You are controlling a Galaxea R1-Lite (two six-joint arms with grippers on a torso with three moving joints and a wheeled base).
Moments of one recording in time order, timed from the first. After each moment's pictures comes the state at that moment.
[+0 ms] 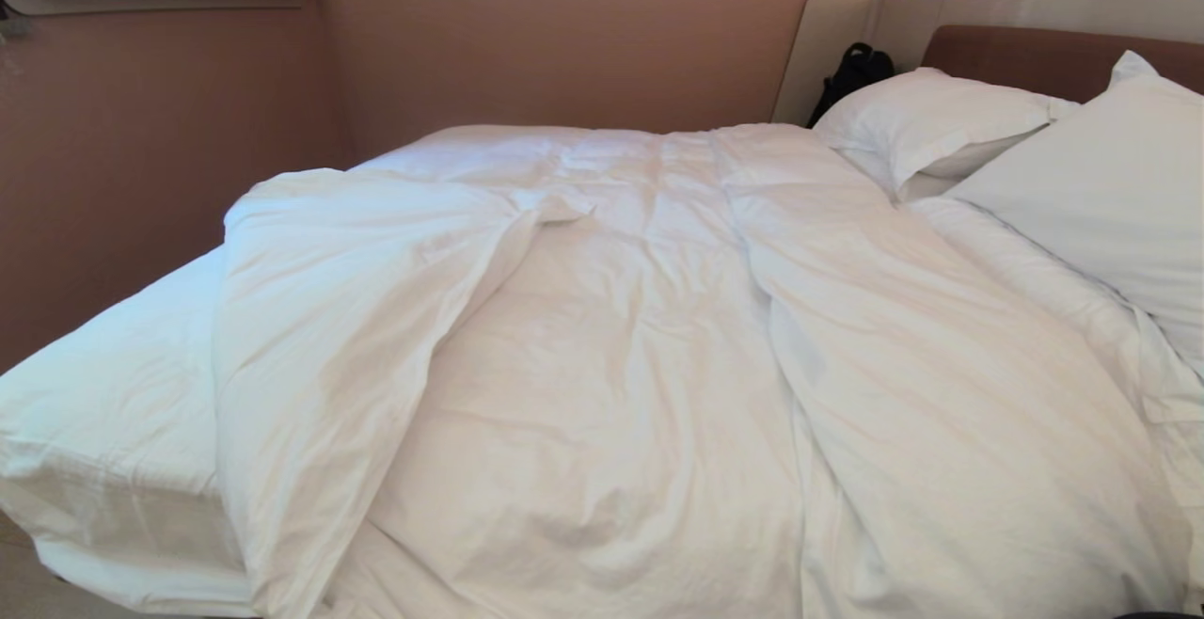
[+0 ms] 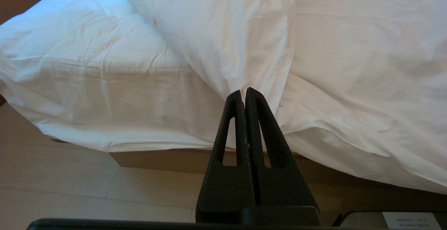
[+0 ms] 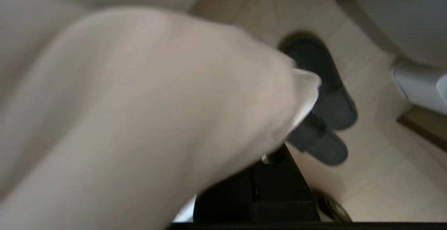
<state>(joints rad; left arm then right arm) 0.01 0.00 -0.04 0.10 -0.01 0.06 -0.69 2.26 0.00 -1.10 -0.04 0.30</state>
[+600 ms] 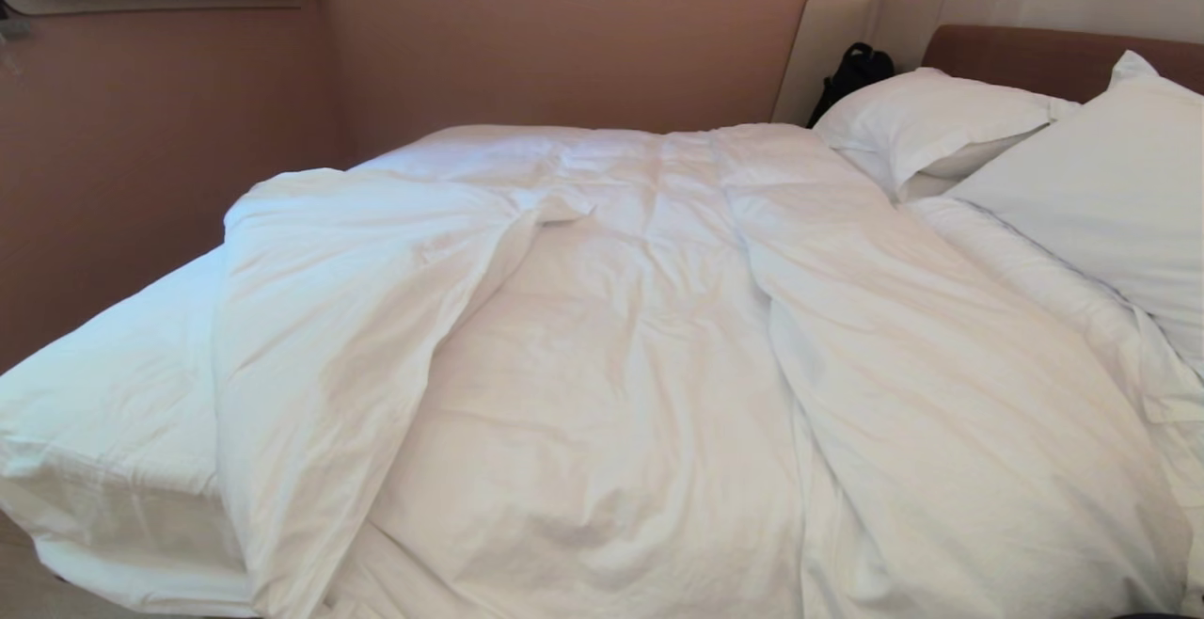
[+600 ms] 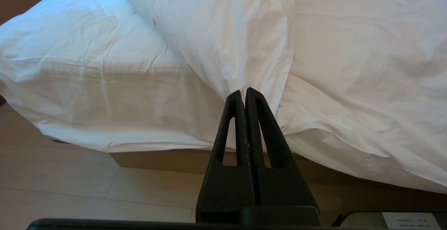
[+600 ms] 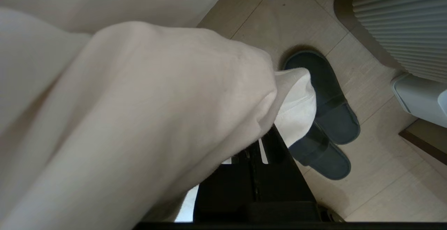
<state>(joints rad) 0.01 0.00 -0.04 0.10 -0.02 0.06 -0.69 2.28 0.00 -1.16 -0.04 0.30</state>
